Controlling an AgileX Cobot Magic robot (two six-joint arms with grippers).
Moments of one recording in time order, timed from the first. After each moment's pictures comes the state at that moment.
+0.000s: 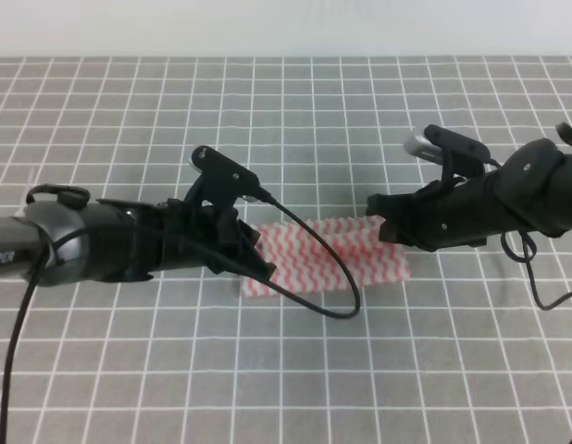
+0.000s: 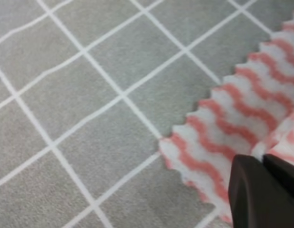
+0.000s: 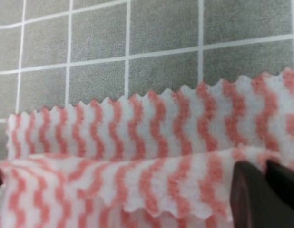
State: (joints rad) left arm -0.47 1.89 -1.05 -1.75 0.13 1.94; right arm 0.34 1.91 -1.19 0.82 0.37 -0.27
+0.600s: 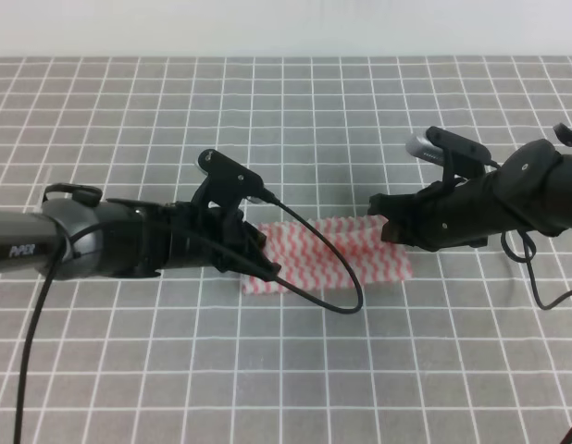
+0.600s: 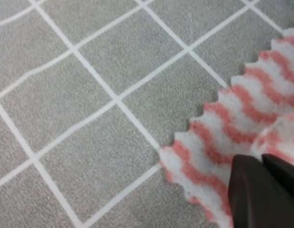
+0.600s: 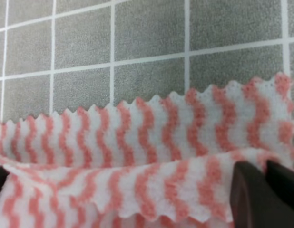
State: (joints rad) left arm -0.46 1.95 -1.10 -1.75 0.16 1.93; right arm 0.33 1.94 -1.21 0.82 0.37 -0.27
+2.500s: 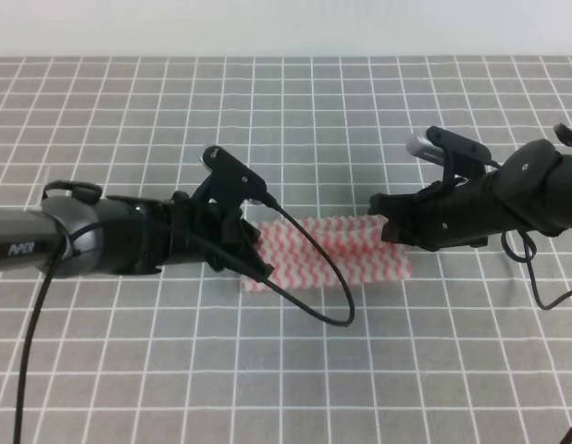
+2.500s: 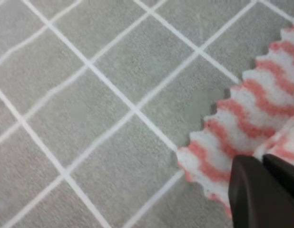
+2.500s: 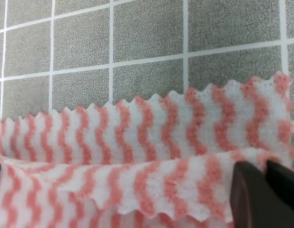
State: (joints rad) left arm -0.46 1.95 -1.12 -1.75 0.12 2.04; right arm 0.33 1.95 -1.21 0.82 0.36 -0.27
